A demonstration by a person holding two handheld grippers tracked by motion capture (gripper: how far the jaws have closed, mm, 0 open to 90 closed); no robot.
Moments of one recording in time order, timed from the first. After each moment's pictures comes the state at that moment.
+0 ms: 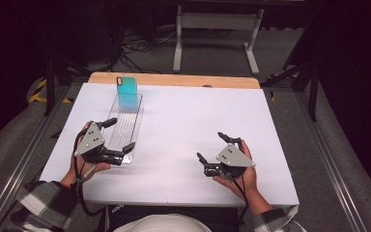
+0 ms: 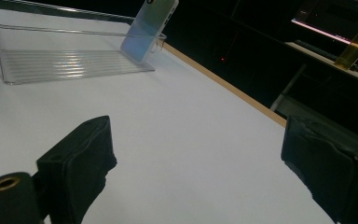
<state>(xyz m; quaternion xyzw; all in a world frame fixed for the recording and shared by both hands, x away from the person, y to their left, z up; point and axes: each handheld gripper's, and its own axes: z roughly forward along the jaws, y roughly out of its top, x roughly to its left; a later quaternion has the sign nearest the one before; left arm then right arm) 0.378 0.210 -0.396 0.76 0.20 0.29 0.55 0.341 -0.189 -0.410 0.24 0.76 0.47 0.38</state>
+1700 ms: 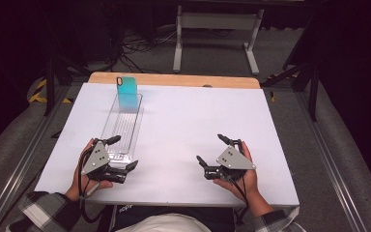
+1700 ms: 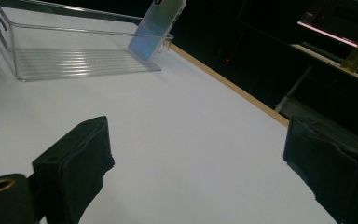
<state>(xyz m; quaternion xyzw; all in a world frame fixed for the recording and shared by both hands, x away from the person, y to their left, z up) 0.350 0.203 -0.432 0.78 0.20 0.27 0.52 0.335 -0.189 -0.411 0.23 0.76 0.47 0.38</state>
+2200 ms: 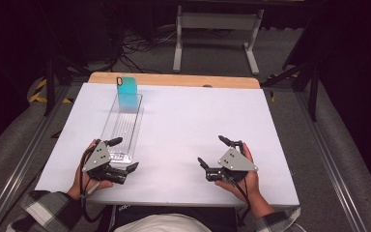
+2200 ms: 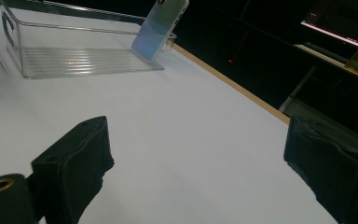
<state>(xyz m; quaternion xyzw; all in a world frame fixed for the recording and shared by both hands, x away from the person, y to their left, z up) 0.356 0.205 -0.439 0.79 0.21 0.24 0.53 0.333 -0.195 -0.414 0.23 0.76 0.48 0.37</state>
